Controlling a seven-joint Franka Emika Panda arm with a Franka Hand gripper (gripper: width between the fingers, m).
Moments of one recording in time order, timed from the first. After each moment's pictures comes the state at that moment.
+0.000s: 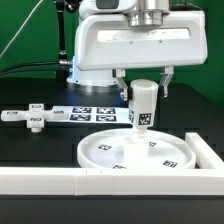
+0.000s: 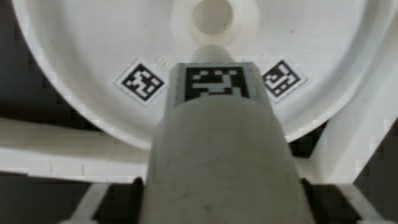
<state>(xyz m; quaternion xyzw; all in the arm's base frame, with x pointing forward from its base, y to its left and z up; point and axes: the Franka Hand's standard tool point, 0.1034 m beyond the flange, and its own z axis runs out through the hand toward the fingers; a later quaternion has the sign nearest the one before) 0.584 0.037 0.106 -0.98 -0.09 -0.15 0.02</state>
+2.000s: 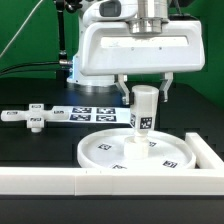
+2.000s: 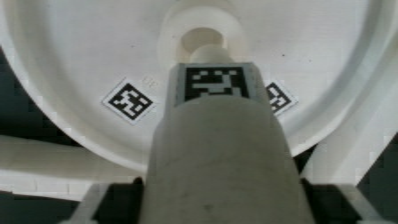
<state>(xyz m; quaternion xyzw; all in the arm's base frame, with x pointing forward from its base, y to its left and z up) 0.572 0.047 0.101 -0.98 -0.10 -0.14 0.02</state>
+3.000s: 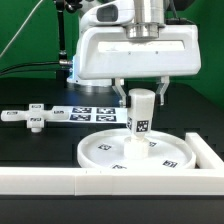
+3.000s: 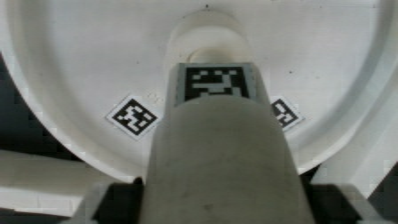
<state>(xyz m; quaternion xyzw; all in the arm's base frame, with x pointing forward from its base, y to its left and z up) 0.570 0.041 0.091 -0.99 -0.10 -0.13 0.02</state>
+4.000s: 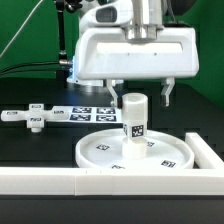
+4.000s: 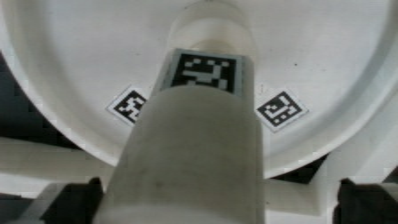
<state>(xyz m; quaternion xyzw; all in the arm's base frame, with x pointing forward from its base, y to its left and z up) 0.574 0.038 0.102 -0.98 -0.11 -0.16 0.01</state>
